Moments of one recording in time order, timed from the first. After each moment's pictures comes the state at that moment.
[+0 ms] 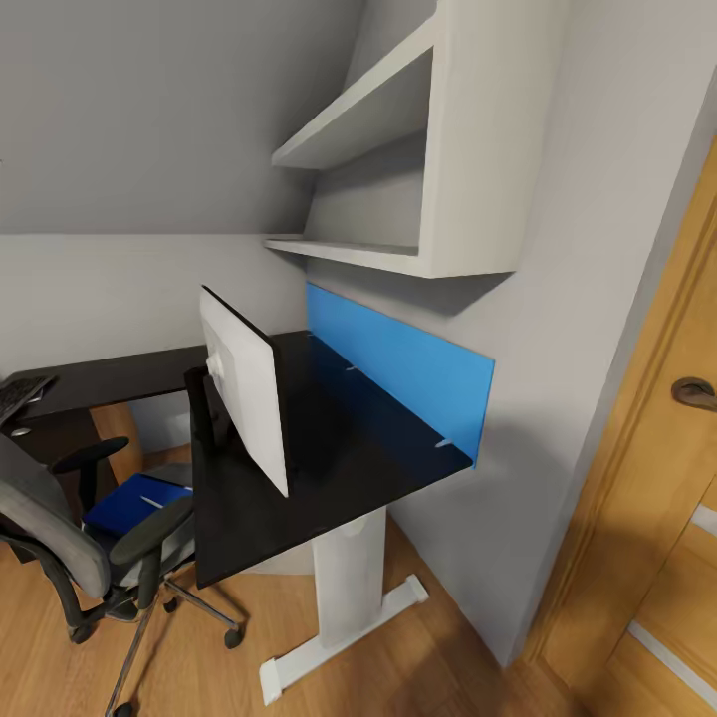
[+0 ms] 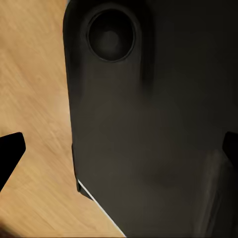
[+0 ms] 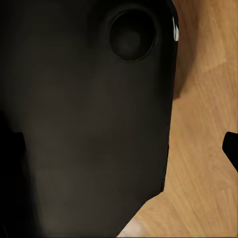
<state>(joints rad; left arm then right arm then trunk) 0.00 0.00 0.00 0.00 0.00 0.00 0.00 0.00 0.00 0.00 0.00 0.00 0.00 0.00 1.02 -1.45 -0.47</state>
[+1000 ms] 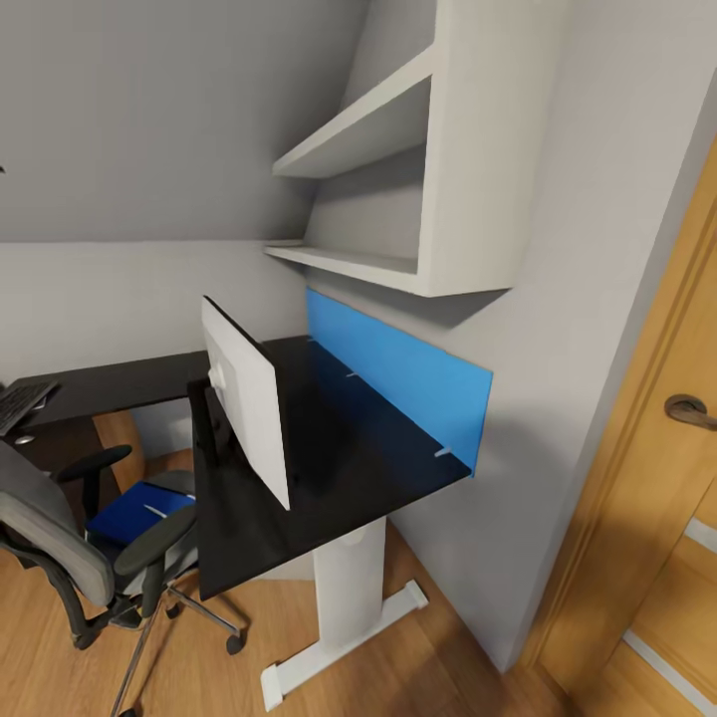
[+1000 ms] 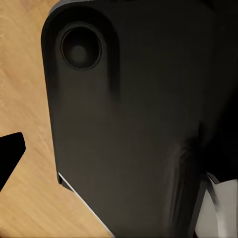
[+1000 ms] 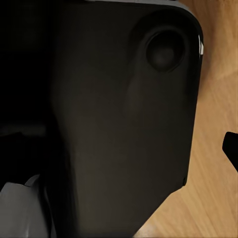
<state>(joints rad) 0.00 -0.04 0.00 -0.02 0.00 0.01 0.00 0.00 0.05 0.00 -0.03 -0.01 0.00 0.00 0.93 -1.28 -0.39</state>
